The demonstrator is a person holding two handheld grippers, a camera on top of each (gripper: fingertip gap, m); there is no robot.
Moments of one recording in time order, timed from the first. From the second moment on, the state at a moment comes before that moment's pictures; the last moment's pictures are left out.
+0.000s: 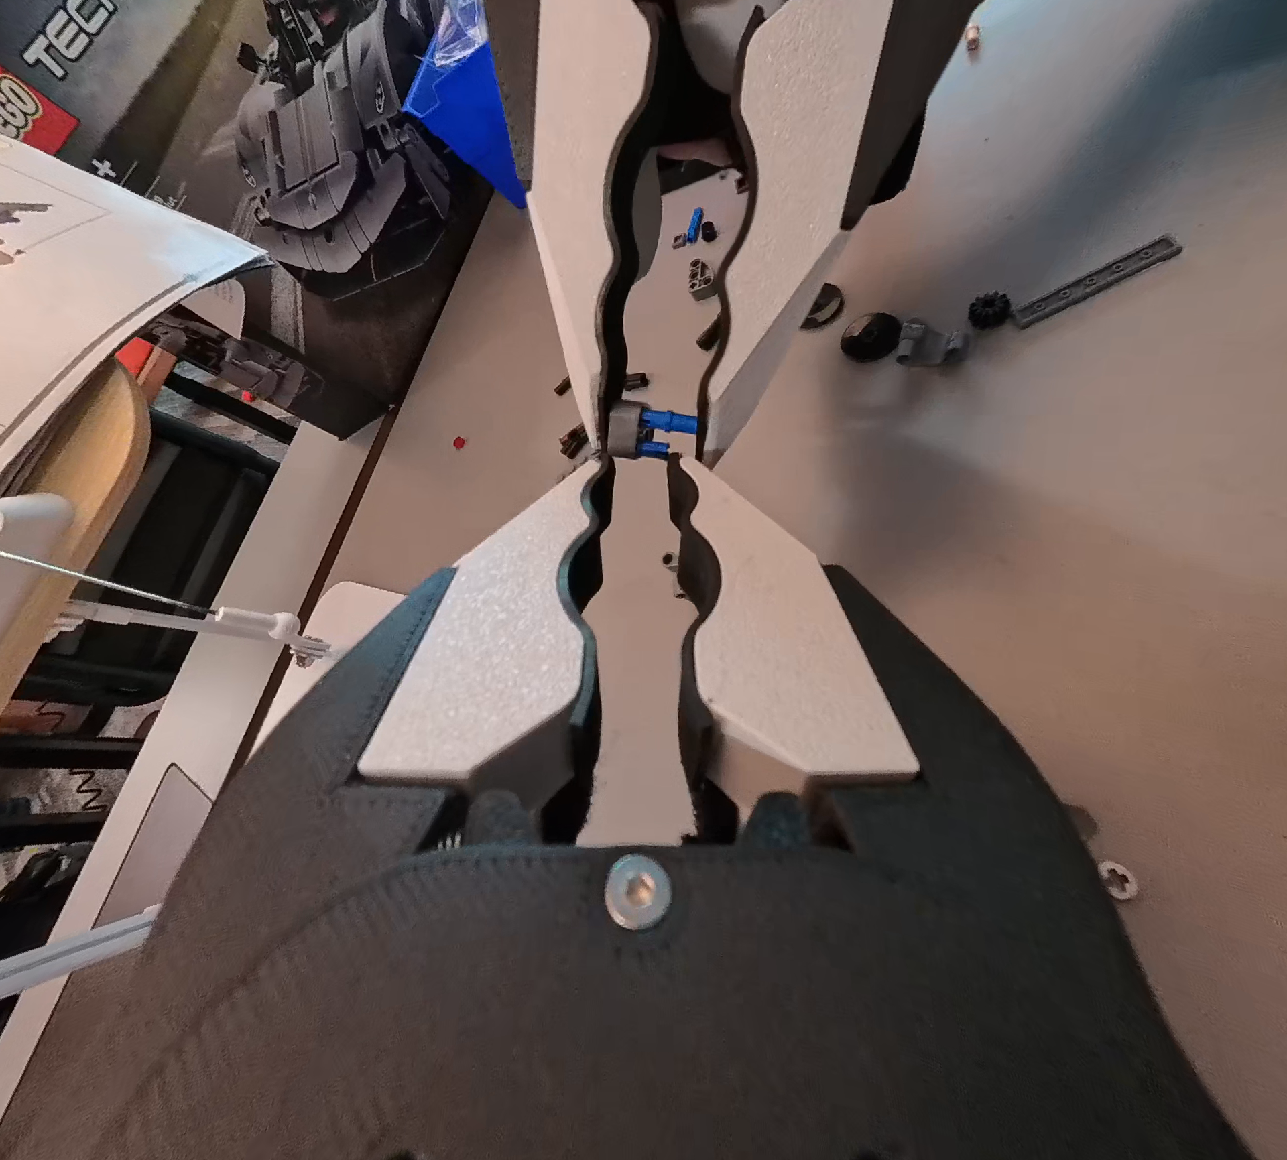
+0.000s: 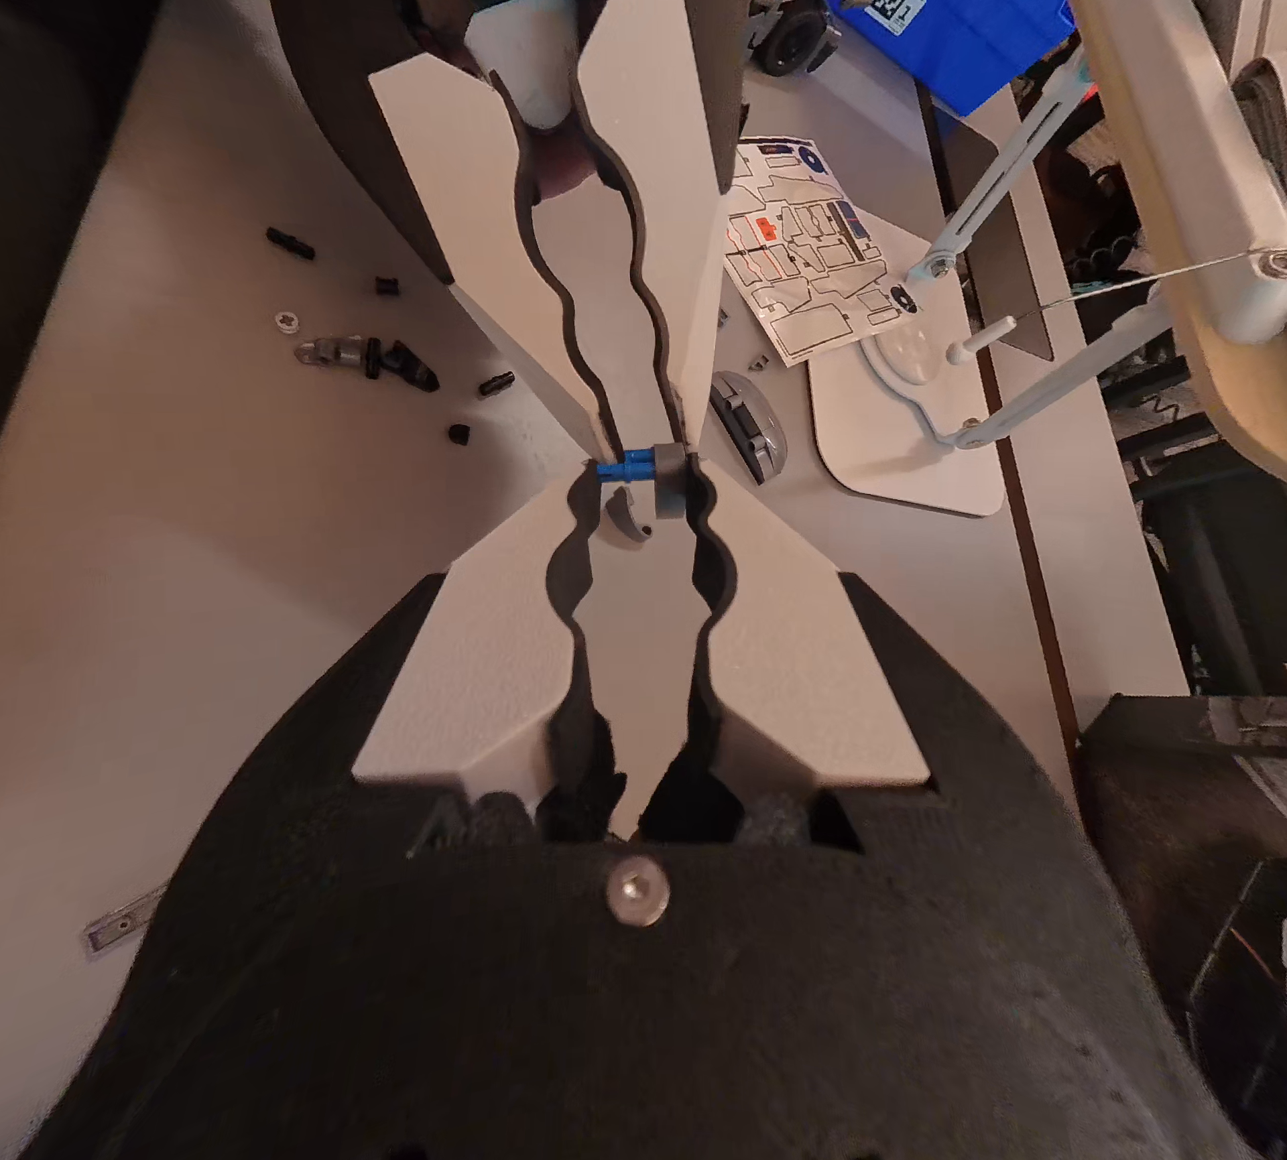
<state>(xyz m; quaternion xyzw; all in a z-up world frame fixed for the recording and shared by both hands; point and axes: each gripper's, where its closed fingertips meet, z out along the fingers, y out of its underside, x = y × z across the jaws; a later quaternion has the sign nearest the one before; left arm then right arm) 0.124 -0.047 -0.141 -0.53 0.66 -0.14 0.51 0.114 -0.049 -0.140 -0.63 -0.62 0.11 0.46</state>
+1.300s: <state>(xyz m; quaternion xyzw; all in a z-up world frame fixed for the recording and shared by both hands) 0.127 -0.051 -0.149 -0.51 0.68 -0.12 0.51 0.117 -0.050 -0.154 -0.64 -0.64 0.09 0.42</state>
